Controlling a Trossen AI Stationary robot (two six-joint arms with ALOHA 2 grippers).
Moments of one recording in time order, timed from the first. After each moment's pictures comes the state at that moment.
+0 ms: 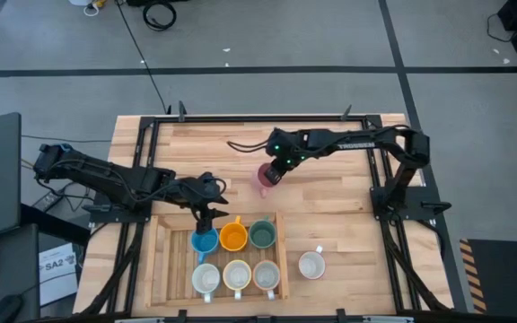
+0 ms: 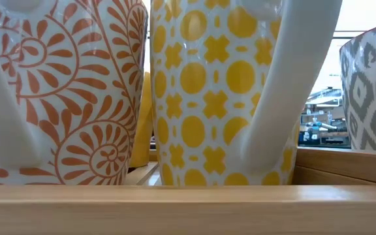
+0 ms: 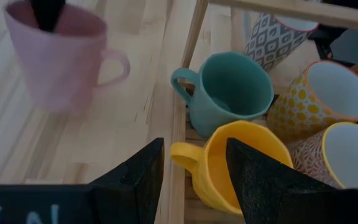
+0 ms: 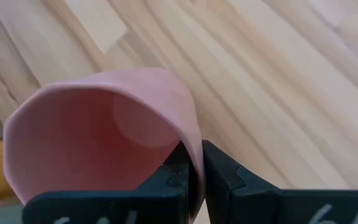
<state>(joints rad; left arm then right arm) -0.20 1.17 0.84 -0.34 -0.12 -0.30 -0.26 1.74 1.27 -0.56 -0.07 0.49</state>
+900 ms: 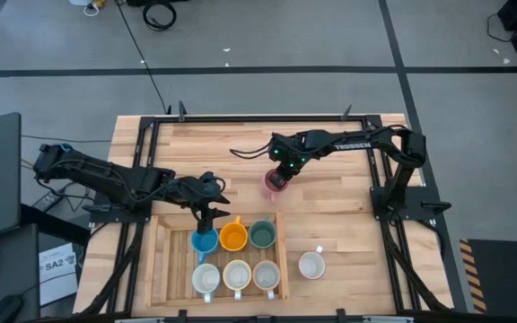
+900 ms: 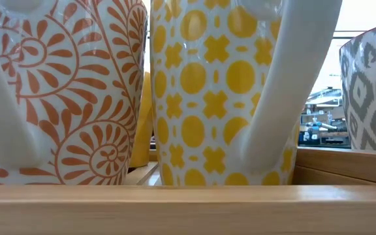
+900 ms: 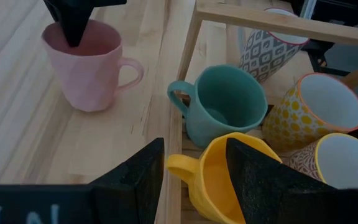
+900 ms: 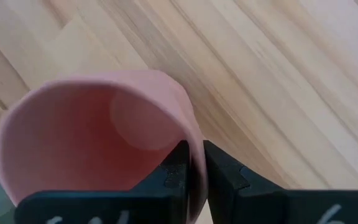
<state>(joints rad) -0.20 1.17 0.84 -0.30 -0.12 -0.30 -0.26 1.78 1.27 -0.71 -0.11 0.49</state>
